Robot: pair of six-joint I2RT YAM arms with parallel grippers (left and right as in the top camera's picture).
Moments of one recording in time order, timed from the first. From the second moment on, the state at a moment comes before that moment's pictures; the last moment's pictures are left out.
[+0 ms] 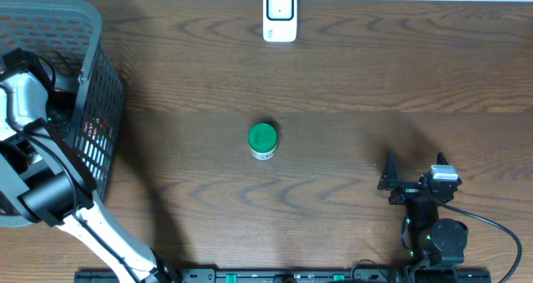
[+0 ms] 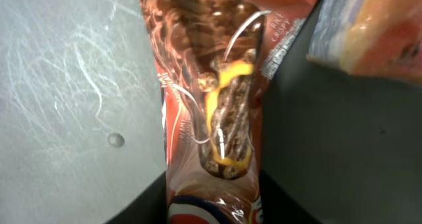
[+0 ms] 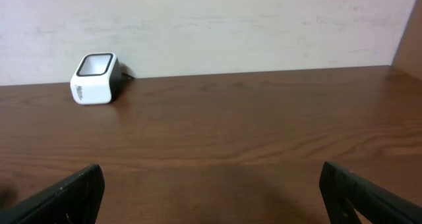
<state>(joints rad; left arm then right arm) 0.56 2.16 1.68 -1.00 0.00 -0.90 0.02 0.01 0.01 -0.07 0.04 0.07</state>
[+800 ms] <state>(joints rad) 0.68 1.47 1.70 -1.06 0.57 -0.85 0.02 0.01 0.01 -0.07 0.04 0.07</state>
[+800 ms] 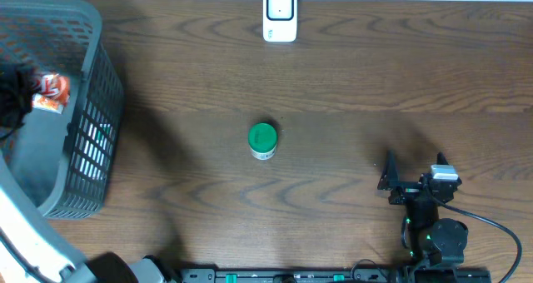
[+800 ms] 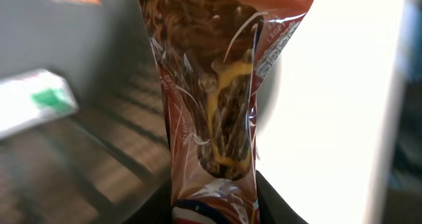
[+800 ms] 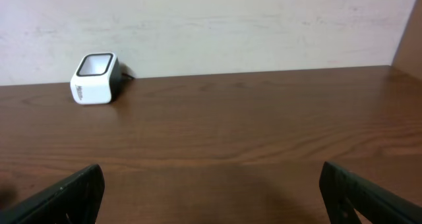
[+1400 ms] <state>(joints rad) -0.09 1.37 1.68 -1.17 0.70 -0.74 0.02 0.01 0.01 -0.07 0.04 0.07</state>
